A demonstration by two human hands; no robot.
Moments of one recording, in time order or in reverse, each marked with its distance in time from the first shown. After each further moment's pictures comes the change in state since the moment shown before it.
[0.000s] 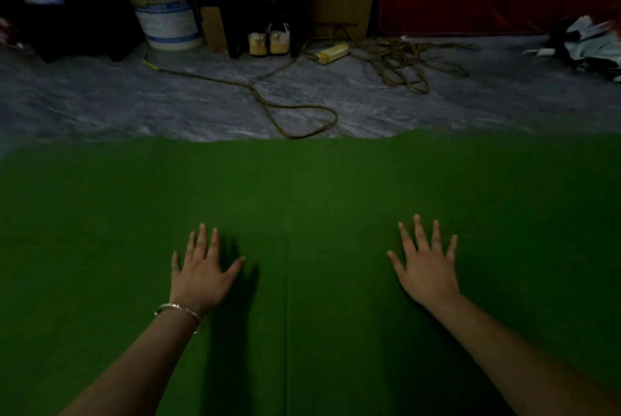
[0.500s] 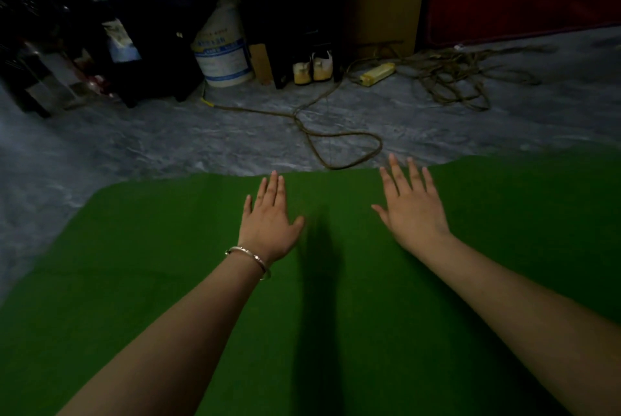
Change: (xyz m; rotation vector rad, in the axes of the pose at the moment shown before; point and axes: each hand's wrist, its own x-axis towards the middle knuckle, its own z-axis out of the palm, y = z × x) left_hand 0.072 0.092 -0.113 0.086 0.247 0.148; right_hand 0.113 -0.078 -0.128 0.003 0.367 -0.315
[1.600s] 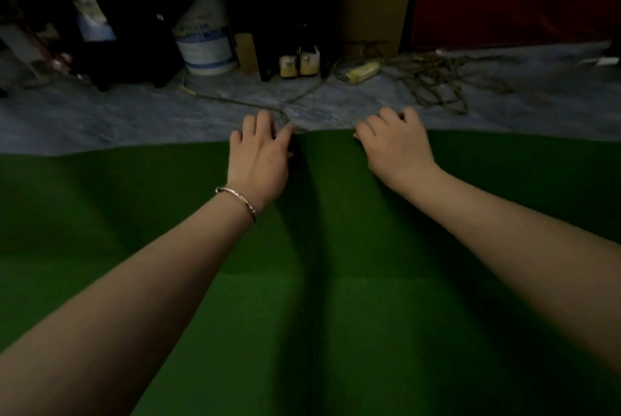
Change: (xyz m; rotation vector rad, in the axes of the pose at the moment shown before) left_hand 0.035 0.016 -0.082 0.212 0.405 0.173; right_hand 0.055 0.000 -0.081 -0.194 0.623 -0.248
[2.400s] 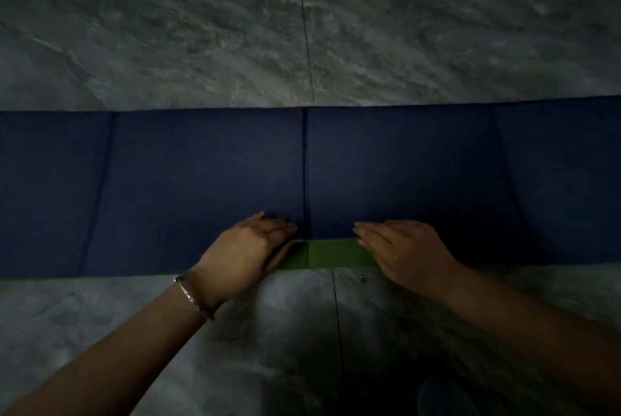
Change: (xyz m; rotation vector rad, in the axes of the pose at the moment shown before) left_hand -0.340 0.009 0.045 -0.527 -0.468 0.463; right_hand -0.322 -0.157 -0.129 0.671 -0.371 -0.058
